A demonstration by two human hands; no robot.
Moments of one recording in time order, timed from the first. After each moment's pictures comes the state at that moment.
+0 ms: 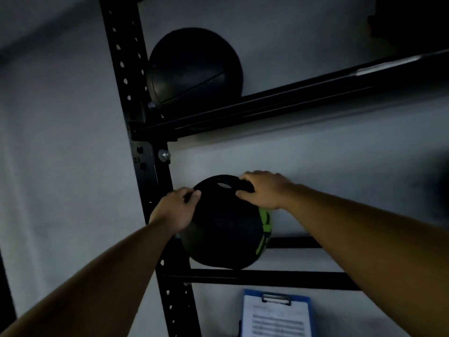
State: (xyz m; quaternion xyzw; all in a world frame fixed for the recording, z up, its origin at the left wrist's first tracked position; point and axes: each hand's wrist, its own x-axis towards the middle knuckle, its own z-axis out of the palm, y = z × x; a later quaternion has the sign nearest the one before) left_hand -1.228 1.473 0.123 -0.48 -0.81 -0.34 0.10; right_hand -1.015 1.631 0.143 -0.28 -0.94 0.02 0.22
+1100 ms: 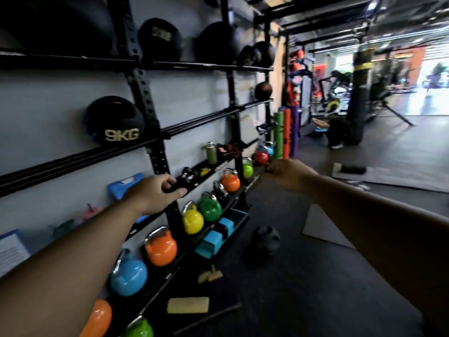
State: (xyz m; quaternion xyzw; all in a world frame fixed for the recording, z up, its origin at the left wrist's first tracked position) left_hand -0.705 1.171 -0.034 -0.89 -0.39 -0.19 -0.14; right_hand -0.403 0.955 -0.027 -0.84 -0.49 0.04 0.22
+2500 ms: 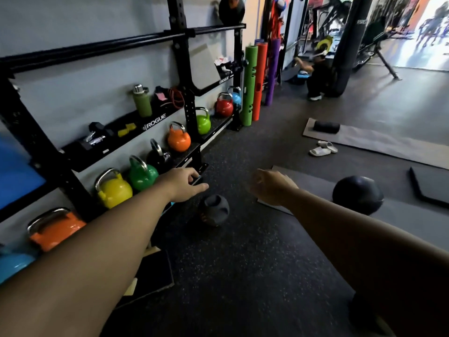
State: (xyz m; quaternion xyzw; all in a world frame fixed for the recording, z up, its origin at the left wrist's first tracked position) left_hand -0.176 1.241 -0.220 -0.91 -0.37 0.01 -0.21; right_hand 0.027 1.035 -0.215 -0.86 -0.46 0.16 0.13
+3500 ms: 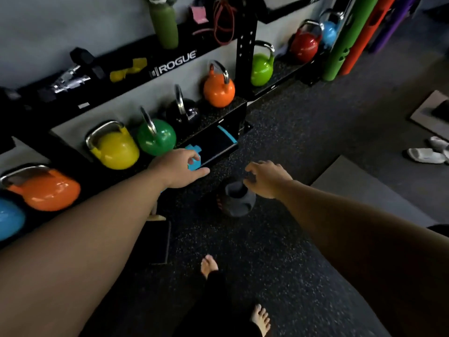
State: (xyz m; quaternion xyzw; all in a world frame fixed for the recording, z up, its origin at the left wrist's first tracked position) left_hand 0.027 1.527 -0.385 -0.81 -0.53 0.04 -0.25; right_hand 0.280 1.430 -0.427 -0.72 -0.65 0.22 -0.04
